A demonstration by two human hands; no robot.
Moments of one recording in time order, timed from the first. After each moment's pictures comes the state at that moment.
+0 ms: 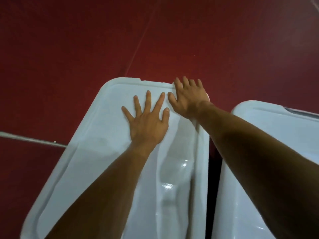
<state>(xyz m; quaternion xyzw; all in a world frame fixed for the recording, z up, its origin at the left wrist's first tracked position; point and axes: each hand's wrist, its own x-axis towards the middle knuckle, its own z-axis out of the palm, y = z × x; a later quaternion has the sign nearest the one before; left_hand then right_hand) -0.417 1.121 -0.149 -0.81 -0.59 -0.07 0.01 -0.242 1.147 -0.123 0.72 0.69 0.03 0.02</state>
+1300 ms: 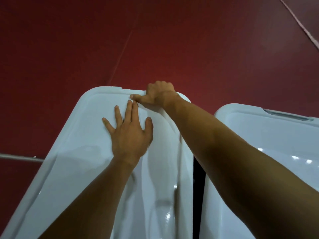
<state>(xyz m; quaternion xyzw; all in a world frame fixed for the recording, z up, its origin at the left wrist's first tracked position) -0.410 1.116 -0.146 -0.78 -0.63 -0.07 0.01 -0.260 1.207 -0.105 0.72 0.69 -0.06 0.00</state>
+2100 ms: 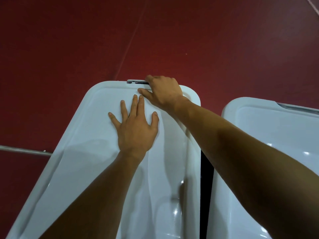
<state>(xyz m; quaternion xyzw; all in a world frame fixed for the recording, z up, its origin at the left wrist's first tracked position) -0.412 1.123 -0.146 -0.78 -0.63 -0.04 0.02 -0.263 1.204 -0.129 0.67 0.73 0.03 -0.17</state>
